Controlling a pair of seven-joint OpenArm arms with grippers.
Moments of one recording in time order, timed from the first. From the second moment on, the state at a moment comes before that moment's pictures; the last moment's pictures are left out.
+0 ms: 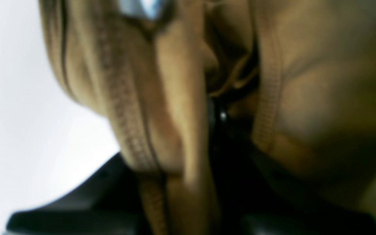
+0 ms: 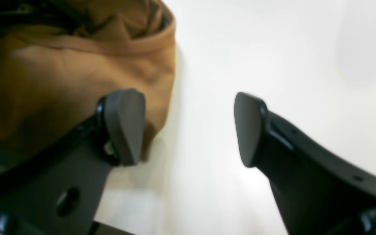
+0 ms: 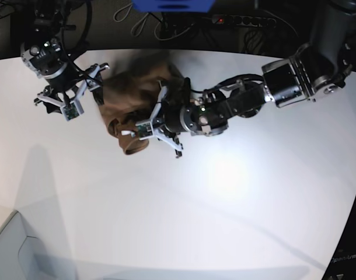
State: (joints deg) left arm -31.8 -17.3 75.9 72.6 -21.1 -15.5 18.6; right arm -22.3 0.8 20.0 113.2 -2.2 39.6 -38.9
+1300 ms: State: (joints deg) left arm -25.3 -16.9 51.4 90.6 11.1 -19.3 29.5; right arm -22.1 -2.8 20.6 113.2 -2.5 39.6 -39.0
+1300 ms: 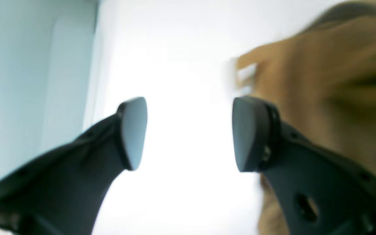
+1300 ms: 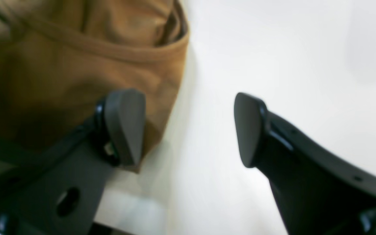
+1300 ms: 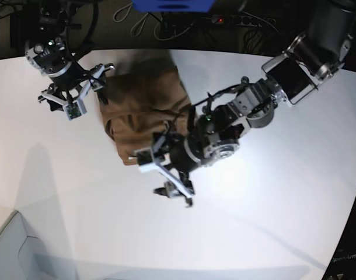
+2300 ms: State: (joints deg) left arm 9.2 -6.7 -7.3 104.0 11.2 -19.4 38.1; right arm -17.2 -8.8 9.1 96.4 -1.7 39.6 -34.8
